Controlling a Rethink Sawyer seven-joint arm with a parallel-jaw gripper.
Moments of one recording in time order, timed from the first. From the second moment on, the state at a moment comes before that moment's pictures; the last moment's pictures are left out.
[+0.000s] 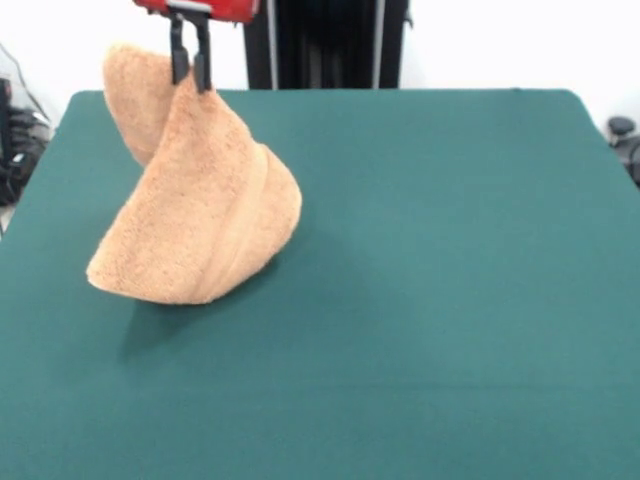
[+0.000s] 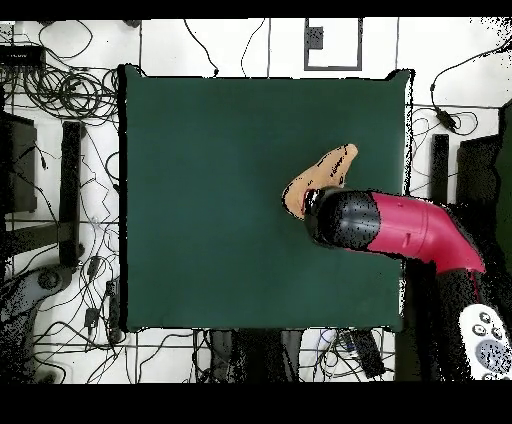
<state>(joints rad) -0.48 -0.83 0.18 1.65 -0.33 0.69 1.73</state>
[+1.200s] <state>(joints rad) -0.48 -0.74 0.18 1.84 -0.33 0.19 1.73</state>
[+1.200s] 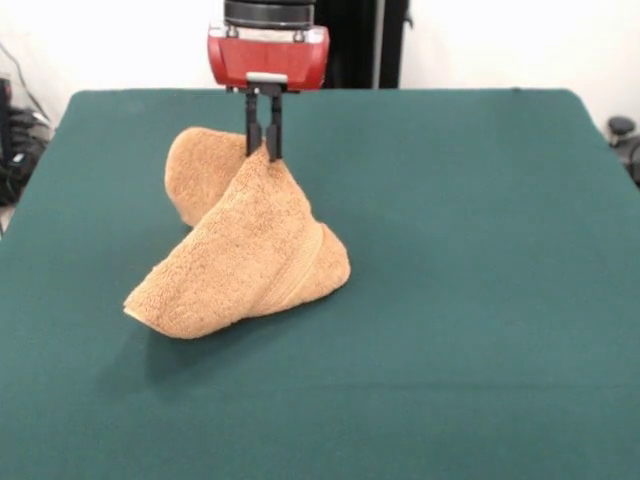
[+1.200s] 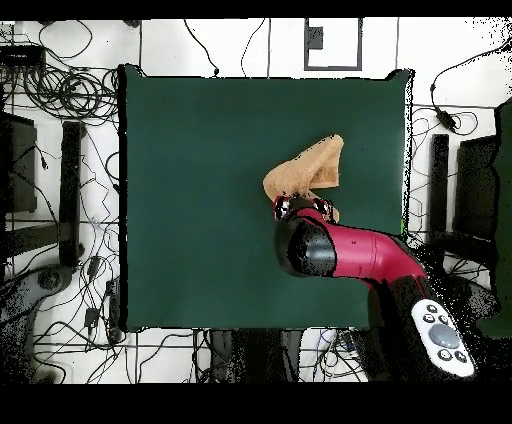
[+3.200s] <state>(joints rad) 0.06 -0.78 -0.24 1.95 0.06 0.37 1.80</state>
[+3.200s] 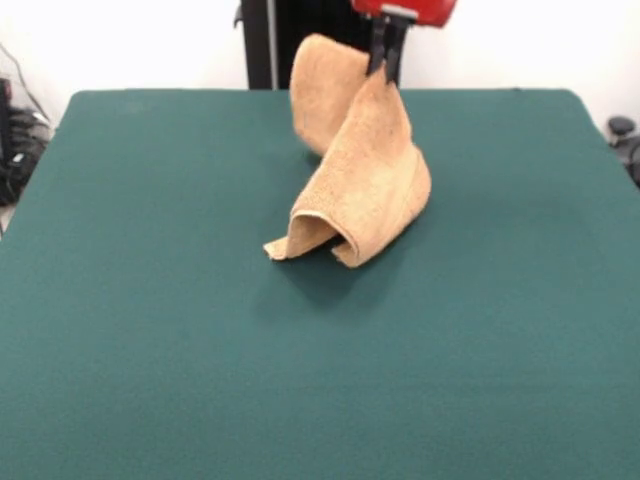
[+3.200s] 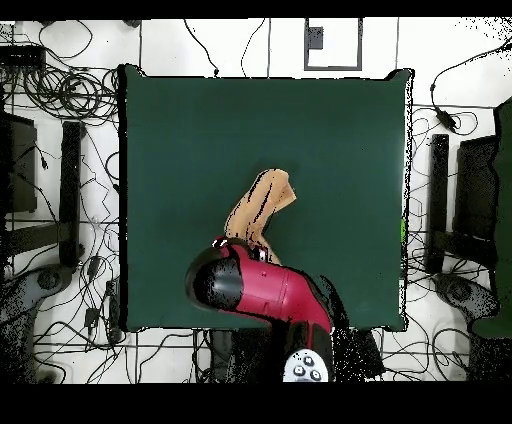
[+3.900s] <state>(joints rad) -0.03 -0.86 -0.26 1.94 0.06 0.54 1.80</state>
